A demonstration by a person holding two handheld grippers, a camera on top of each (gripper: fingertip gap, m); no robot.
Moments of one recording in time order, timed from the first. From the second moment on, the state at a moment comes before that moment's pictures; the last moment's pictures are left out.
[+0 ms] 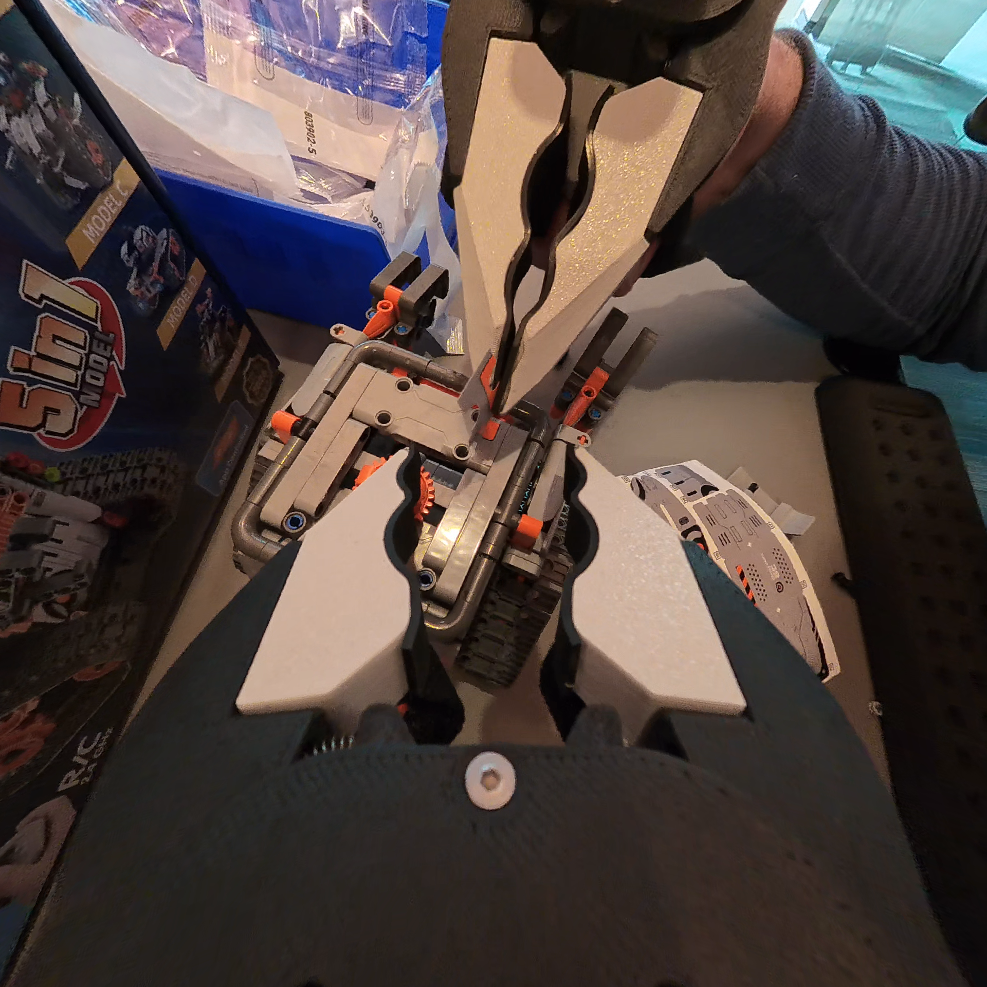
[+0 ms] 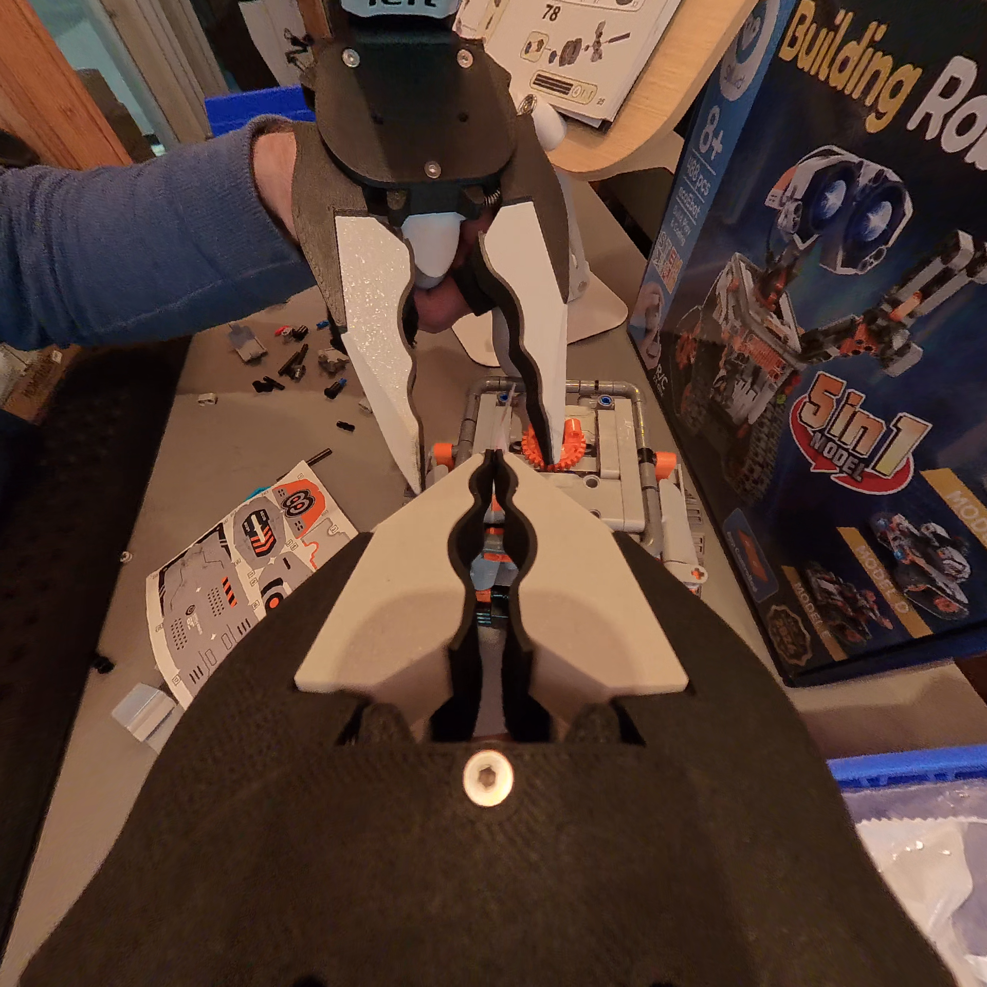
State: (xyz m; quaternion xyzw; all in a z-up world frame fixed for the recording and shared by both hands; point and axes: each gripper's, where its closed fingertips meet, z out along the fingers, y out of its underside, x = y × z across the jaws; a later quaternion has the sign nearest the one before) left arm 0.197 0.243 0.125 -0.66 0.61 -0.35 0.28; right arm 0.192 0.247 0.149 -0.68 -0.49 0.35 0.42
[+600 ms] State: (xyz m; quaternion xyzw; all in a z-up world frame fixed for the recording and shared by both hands) left arm 0.199 0.250 0.122 -0.65 0.61 -0.32 0.32; right arm 0.191 0.242 0.169 -0.66 -0.49 0.37 0.44
